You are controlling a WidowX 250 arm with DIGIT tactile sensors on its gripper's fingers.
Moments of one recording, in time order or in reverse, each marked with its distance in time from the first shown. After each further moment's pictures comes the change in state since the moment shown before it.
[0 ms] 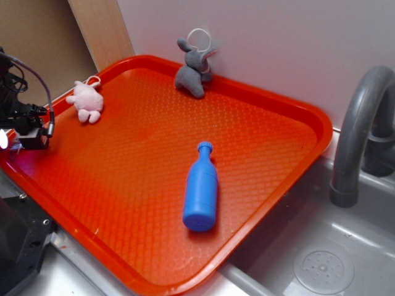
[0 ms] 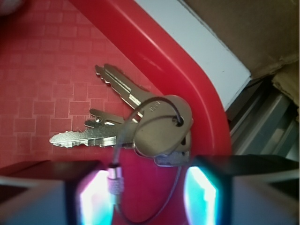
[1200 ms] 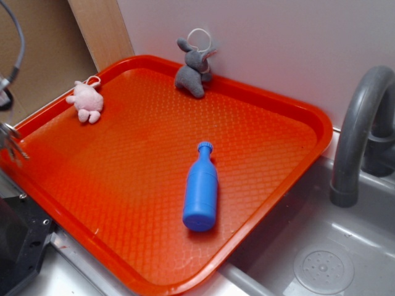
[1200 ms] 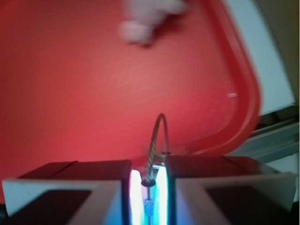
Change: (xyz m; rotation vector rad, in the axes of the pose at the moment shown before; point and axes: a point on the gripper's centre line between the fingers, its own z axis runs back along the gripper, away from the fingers) arm -0.035 -0.012 0.125 -0.396 0.127 -0.556
